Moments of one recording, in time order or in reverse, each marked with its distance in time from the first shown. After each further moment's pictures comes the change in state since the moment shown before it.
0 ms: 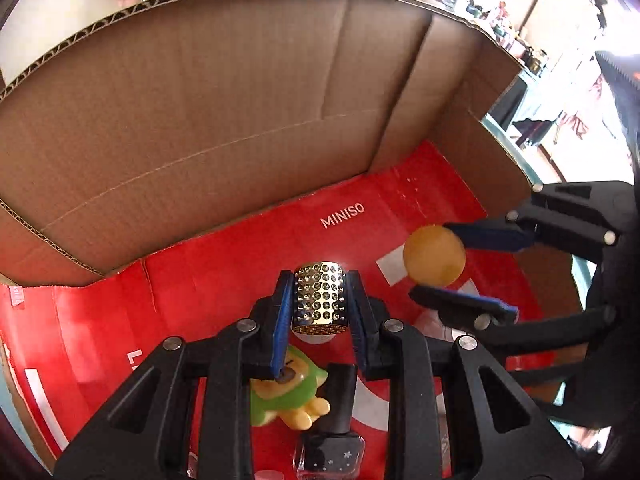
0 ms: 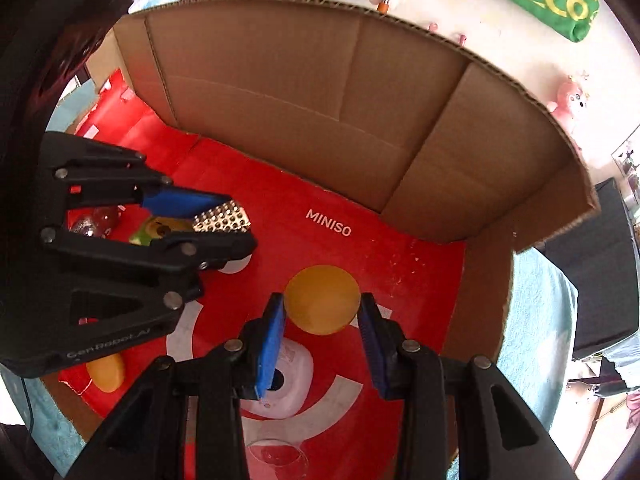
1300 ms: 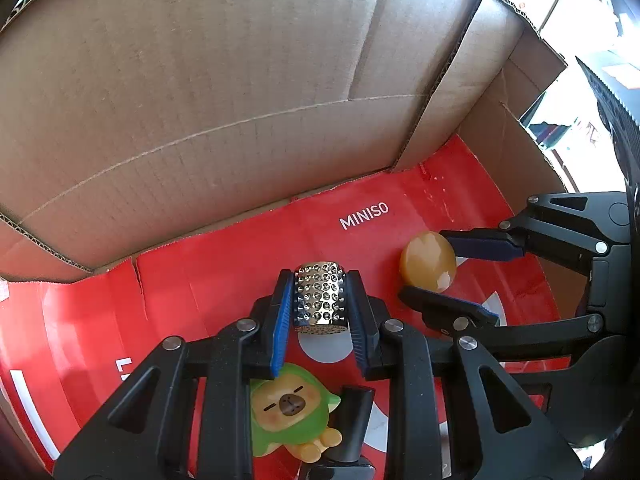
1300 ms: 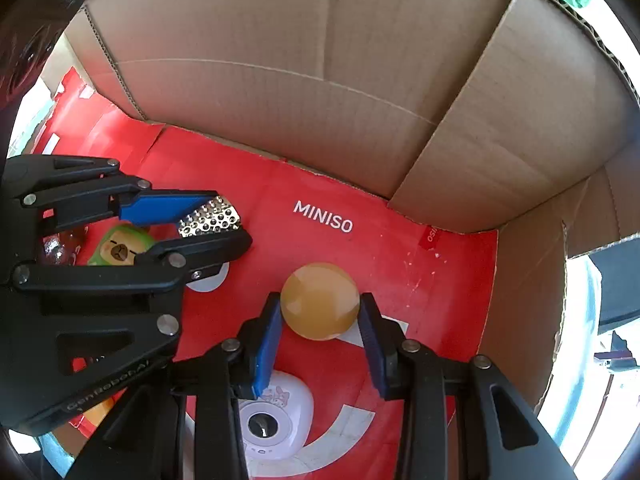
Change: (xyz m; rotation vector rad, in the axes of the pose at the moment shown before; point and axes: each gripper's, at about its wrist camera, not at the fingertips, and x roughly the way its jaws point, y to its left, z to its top) left arm 0.018 -0.013 0.007 -0.044 0.029 0.040; right arm 0.035 -0.027 0.035 0.071 0.083 0.019
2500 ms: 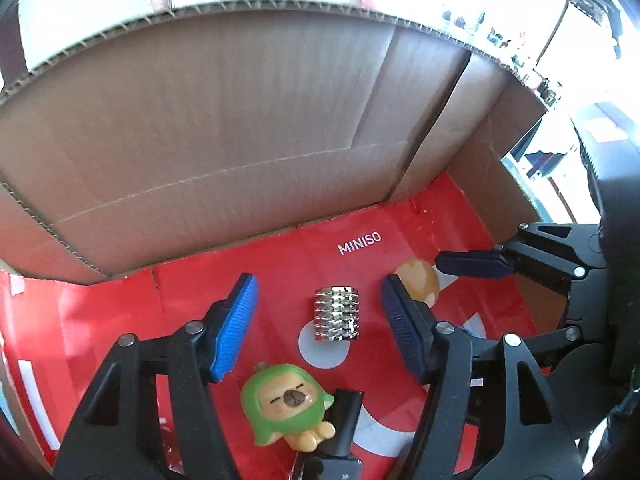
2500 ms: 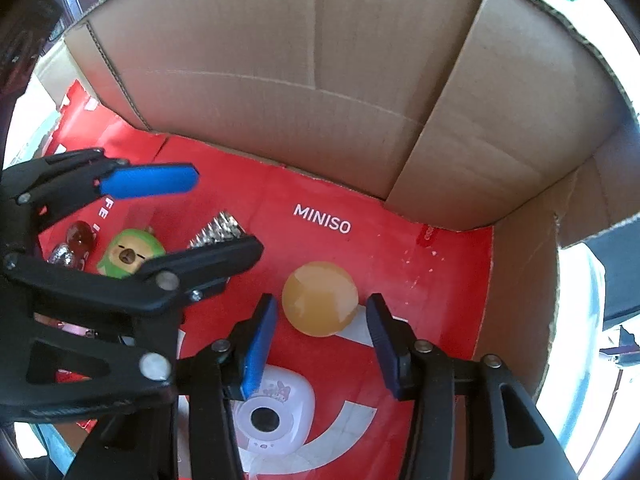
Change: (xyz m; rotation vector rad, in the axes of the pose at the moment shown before) left arm -0.030 0.023 -0.008 -0.047 -0.096 -0.021; right arm -0.007 -0.008 -0.017 0.030 -0.036 0.016
